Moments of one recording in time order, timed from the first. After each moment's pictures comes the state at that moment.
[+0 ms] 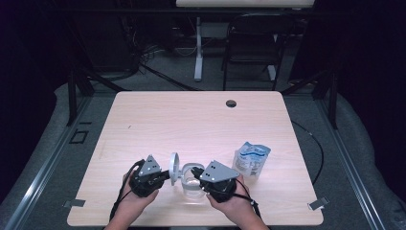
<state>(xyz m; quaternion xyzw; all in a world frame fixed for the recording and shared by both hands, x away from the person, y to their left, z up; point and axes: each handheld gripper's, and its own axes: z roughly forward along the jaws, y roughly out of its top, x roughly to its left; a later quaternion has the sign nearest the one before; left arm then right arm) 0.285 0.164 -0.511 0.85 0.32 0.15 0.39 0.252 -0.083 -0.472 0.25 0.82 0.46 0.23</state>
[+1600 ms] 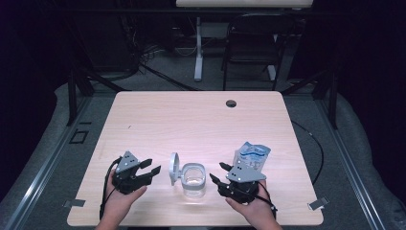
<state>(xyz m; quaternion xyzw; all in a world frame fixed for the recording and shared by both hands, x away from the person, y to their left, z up) 0.290 0.208 -0.511 0.79 0.39 0.17 0.44 0.252 -0.140 -0.489 0.30 0.80 0.46 0.25</state>
